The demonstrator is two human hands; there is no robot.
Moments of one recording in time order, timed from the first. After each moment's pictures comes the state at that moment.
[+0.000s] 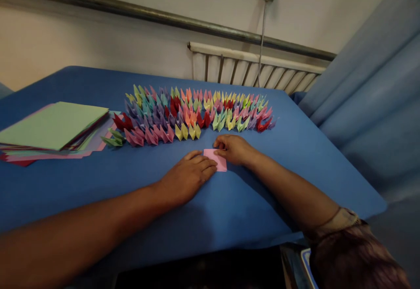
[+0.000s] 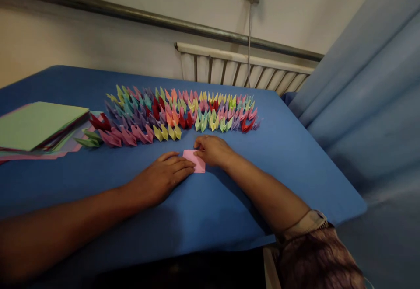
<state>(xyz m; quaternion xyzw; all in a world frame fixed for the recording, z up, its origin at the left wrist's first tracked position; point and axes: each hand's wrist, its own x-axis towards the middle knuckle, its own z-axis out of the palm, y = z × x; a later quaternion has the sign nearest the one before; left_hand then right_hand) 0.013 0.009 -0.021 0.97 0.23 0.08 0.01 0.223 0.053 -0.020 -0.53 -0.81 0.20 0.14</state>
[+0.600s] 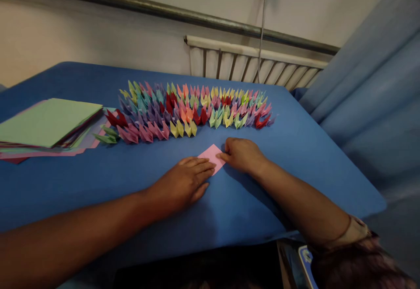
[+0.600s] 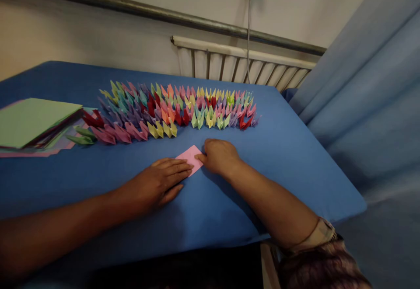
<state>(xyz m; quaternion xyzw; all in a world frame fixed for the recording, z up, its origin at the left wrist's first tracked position) 0.013 -0.007 -0.022 0.96 0.25 0.09 0.08 0.230 0.017 -0.001 -0.62 -0.77 0.11 0.03</state>
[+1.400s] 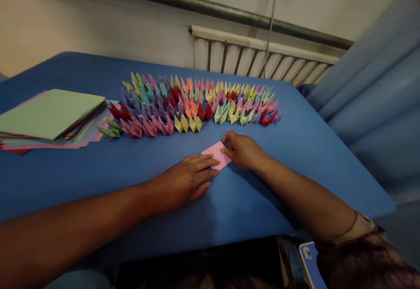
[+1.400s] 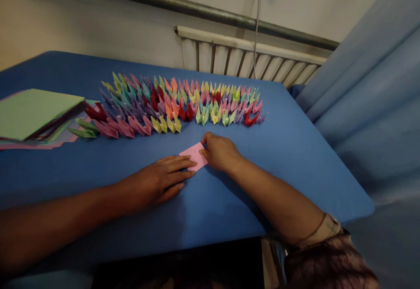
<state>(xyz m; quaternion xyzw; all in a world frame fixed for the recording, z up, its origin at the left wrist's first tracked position) 0.002 -0.001 -0.029 0.97 0.18 0.14 0.11 0.228 0.021 -0.010 -0.61 -0.76 0.21 0.09</state>
